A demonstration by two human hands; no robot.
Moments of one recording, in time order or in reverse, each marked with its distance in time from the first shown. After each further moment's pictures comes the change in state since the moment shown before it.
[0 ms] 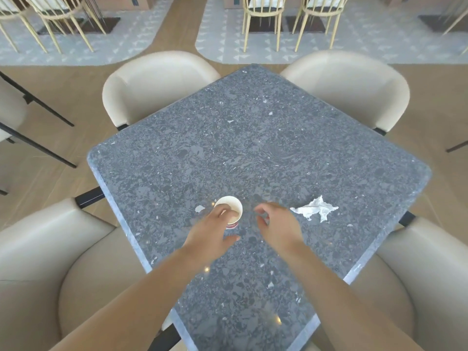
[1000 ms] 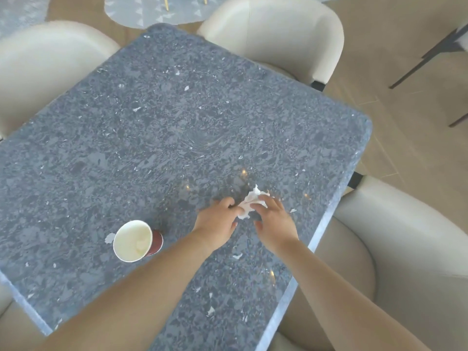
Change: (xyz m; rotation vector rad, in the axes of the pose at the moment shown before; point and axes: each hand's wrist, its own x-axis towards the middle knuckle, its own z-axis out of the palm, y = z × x) left_hand 0.157 0.108 0.117 0.245 -0.313 0.230; right_hand 0.014 0.178 -0.031 -0.206 -0.064 0.215
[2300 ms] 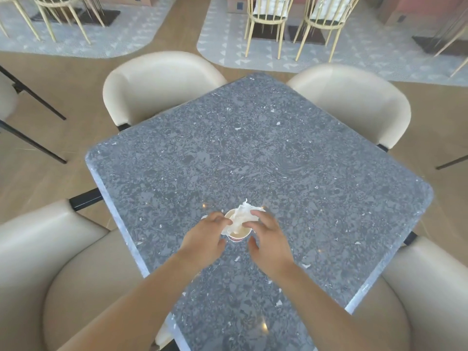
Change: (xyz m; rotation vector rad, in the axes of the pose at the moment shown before) left_hand -0.202 -0.131 -0.038 -0.311 0.255 -0.259; right_hand -0.054 -0.210 0.025 0.159 0.125 -0.420
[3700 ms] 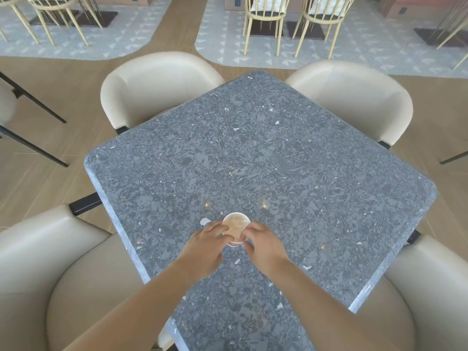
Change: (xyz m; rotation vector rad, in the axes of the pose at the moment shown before) left_hand -0.005 -0.008 0.011 0.267 -0.110 0.189; right_hand 0.012 0.012 0.015 -0.090 -0.200 0.039
